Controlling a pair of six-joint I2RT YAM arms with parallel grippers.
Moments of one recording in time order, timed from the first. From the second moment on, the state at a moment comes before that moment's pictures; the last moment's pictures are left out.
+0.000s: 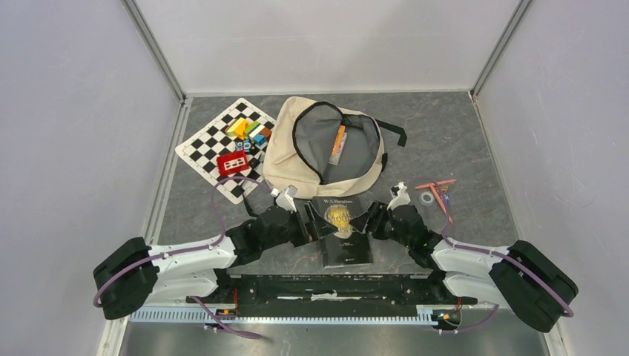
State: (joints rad) left arm -1.00 1.06 0.32 0.29 0.01 -1.17; right arm 0.72 1.12 0.11 0.49 -0.04 0.94
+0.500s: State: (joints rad) left arm -1.02 1.10 0.37 0.37 0.02 -1.18; right arm 0.72 1.13 0.10 0.52 -0.03 0.96
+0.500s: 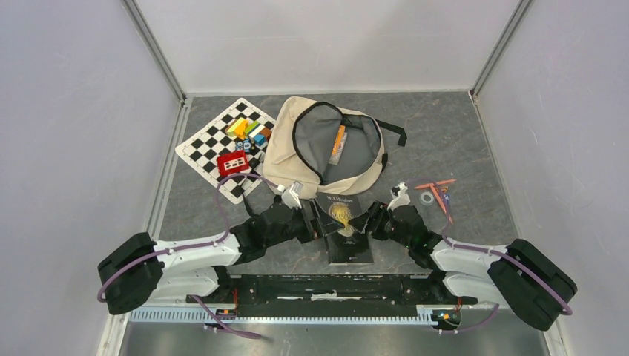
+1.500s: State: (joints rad) left arm -0.96 0.97 0.42 0.12 0.17 -0.97; right arm 0.74 0.77 0.45 -0.20 0.10 0.49
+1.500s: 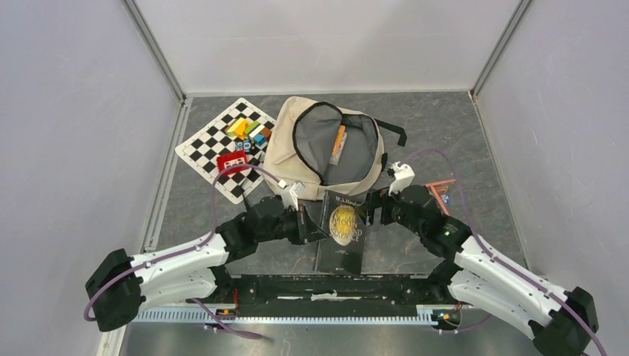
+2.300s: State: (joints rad) left arm -0.91 0.93 0.57 -0.11 0.82 -0.61; right arm 0.74 0.87 0.76 -0.35 -0.75 0.05
